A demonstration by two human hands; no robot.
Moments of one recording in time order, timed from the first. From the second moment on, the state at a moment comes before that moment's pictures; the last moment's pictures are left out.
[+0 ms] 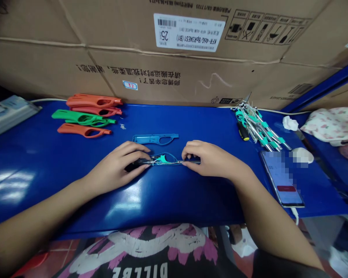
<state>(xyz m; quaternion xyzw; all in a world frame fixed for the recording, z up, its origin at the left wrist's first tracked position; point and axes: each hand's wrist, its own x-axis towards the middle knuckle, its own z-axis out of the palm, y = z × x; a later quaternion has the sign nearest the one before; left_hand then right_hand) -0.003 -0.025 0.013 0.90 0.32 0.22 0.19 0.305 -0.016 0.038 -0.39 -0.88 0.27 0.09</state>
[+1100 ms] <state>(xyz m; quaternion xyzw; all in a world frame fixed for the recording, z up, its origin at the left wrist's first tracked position) -0.016 -0.018 0.026 0.91 0.32 0.20 0.17 0.301 -0.007 0.020 -0.45 -0.89 0.05 0.10</state>
